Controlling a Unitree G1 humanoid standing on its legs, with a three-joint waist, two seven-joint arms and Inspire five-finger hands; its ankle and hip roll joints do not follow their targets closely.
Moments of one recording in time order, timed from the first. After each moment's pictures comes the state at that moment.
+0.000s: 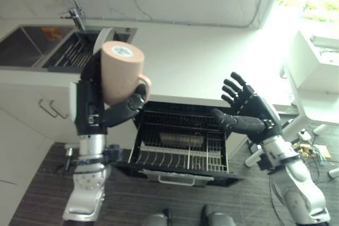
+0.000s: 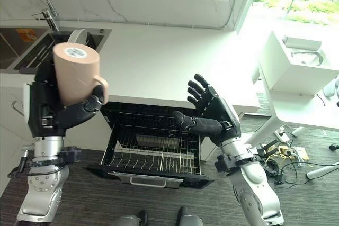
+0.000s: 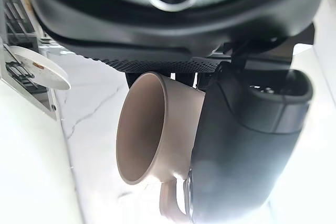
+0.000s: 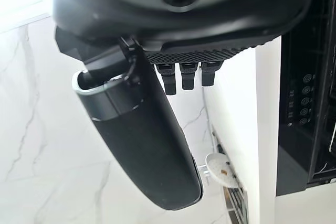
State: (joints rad) left arm 0.03 0.44 -0.01 -0.24 -0.10 -0.39 0.27; right arm 0.05 -0.46 0.01 -0.38 0.71 0.05 0.12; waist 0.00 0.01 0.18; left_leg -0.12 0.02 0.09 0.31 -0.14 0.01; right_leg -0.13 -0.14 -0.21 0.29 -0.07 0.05
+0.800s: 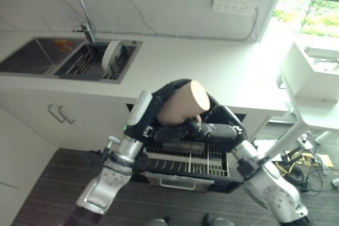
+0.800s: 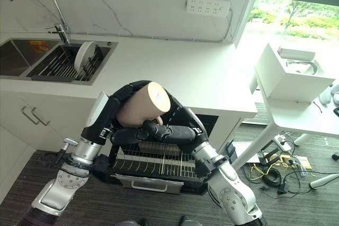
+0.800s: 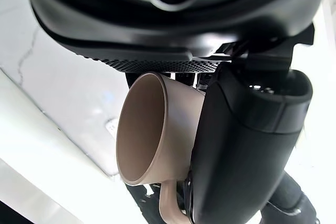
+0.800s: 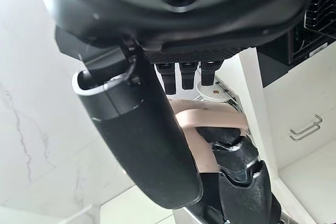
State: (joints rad) left arm -0.07 0.54 -0.27 -0.18 0.22 -0.44 0.18; right arm -0.01 -0.41 0.24 -0.34 0.99 0.14 0.16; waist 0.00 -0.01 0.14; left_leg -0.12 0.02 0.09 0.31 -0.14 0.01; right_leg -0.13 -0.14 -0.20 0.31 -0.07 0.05
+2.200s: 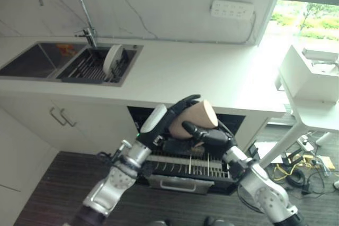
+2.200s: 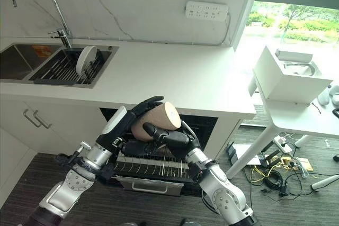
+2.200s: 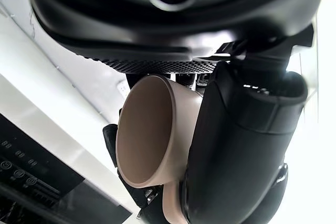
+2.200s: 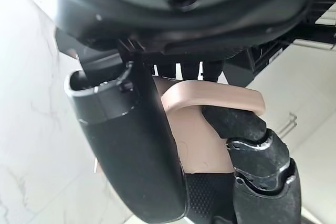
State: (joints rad) left arm -0.04 0.52 -0.29 -0.08 0.17 -0.50 0.06; right arm -0.03 -0.39 0.33 -0.23 1.10 0.13 0.07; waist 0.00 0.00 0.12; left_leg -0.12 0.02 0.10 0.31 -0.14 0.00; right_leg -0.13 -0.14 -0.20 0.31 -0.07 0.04
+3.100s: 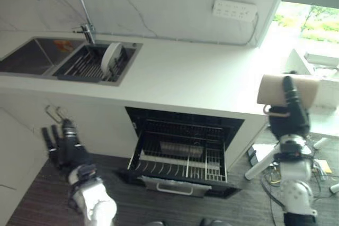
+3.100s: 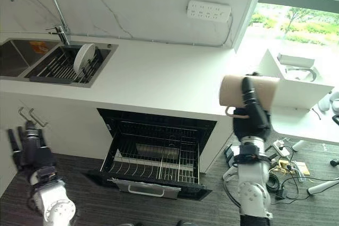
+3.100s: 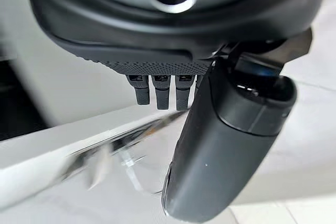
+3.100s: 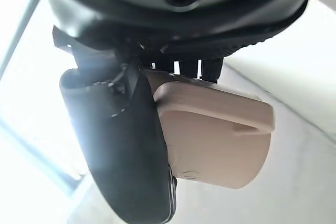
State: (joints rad) left arm 0.09 0.06 0.20 0.03 -1.26 -0.46 0.18; right arm -0.03 -0.22 -0.13 -0.20 1.20 -0.06 -0.07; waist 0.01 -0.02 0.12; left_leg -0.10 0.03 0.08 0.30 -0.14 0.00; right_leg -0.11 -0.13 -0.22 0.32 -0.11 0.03
